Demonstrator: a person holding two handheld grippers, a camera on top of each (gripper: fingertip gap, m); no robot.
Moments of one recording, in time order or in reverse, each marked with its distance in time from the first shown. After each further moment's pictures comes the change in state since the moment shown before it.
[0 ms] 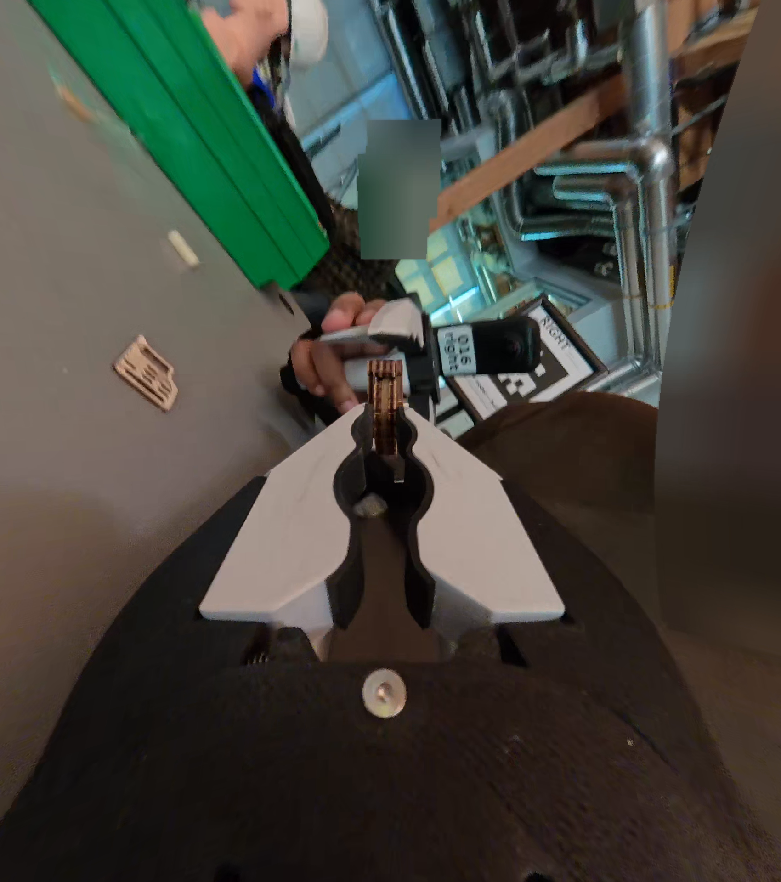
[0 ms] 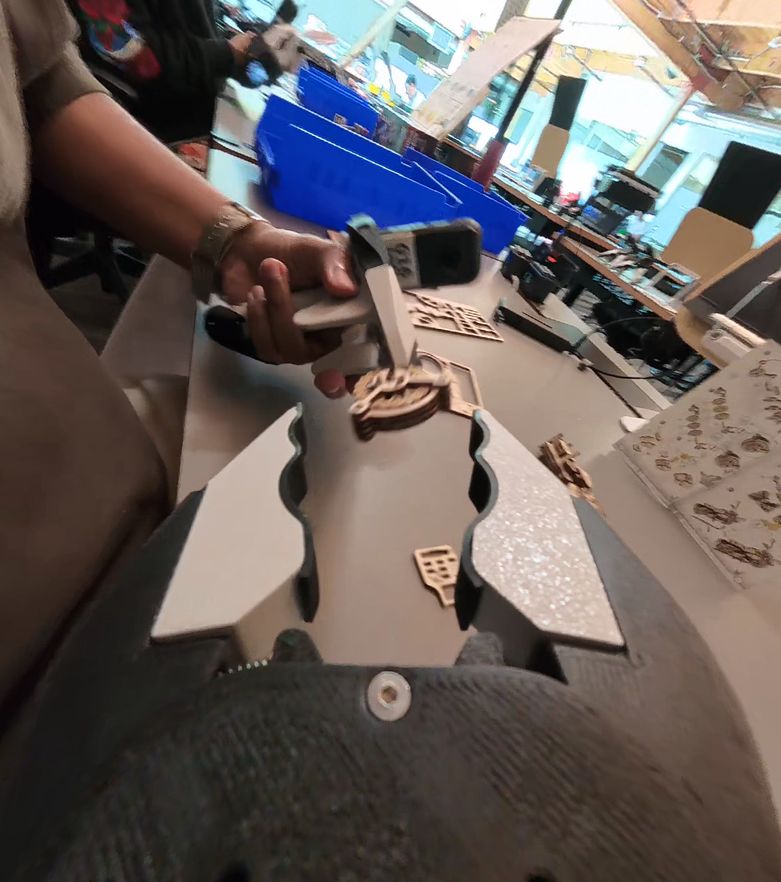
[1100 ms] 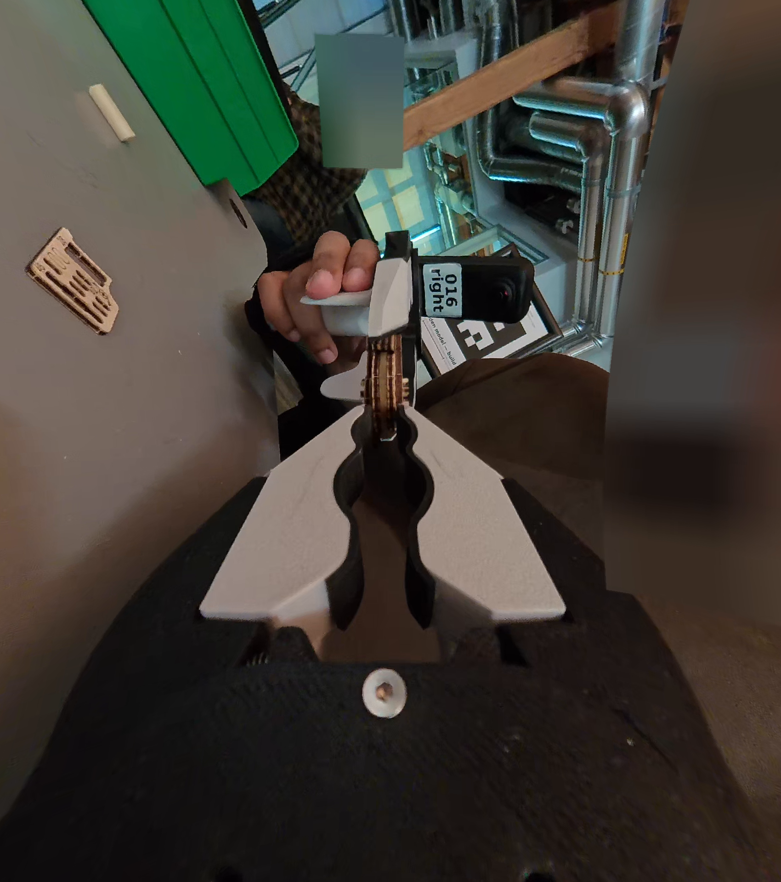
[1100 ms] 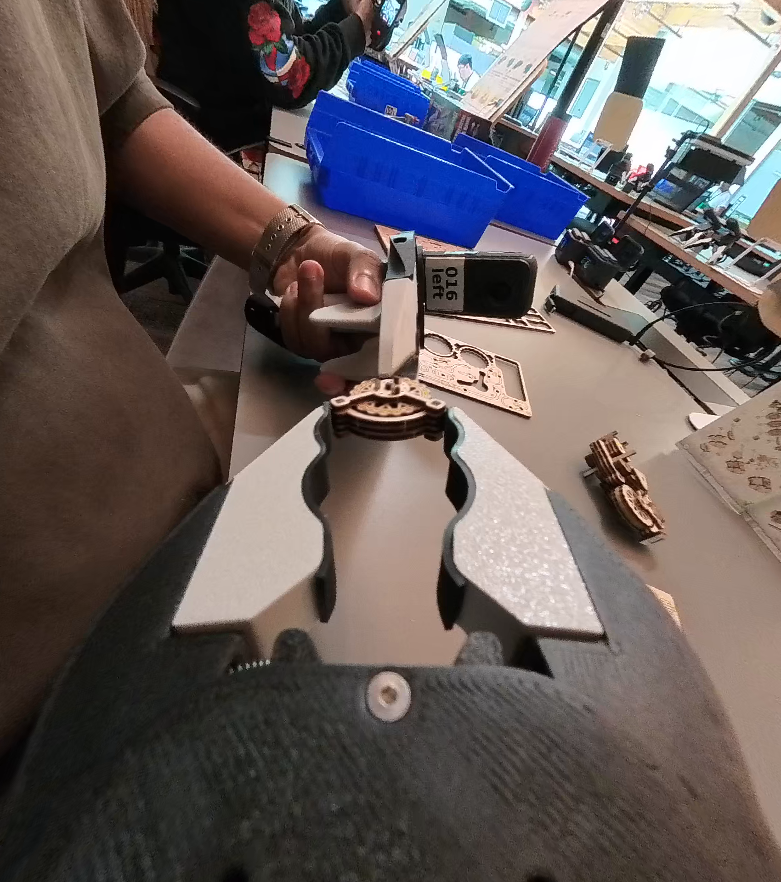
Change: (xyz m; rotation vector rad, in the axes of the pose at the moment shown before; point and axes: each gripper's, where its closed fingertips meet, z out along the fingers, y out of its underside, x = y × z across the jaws) left arm 0.004 0.024 0.004 -0.149 0.087 -0.146; right arm -0.010 0.003 -0.001 -0.024 -0.106 0.053
